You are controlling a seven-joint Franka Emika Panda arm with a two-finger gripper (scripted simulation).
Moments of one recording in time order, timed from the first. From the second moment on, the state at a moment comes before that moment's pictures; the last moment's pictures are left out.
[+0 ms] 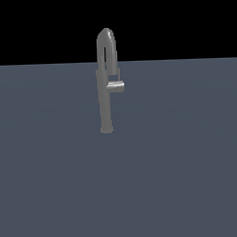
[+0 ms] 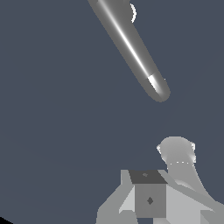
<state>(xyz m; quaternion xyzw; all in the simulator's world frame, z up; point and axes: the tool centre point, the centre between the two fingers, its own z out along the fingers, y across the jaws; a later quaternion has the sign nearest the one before) -0.093 0.034 0.450 -0.94 0.16 0.25 0.17</state>
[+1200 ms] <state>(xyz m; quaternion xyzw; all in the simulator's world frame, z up) 0.035 0.021 0.377 -0.79 0.31 0.42 0.32</state>
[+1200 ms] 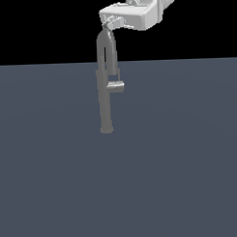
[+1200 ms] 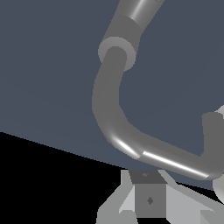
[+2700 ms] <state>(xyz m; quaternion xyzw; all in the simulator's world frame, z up) 0.121 0.003 0.247 -0.56 0.43 0.56 0.43</state>
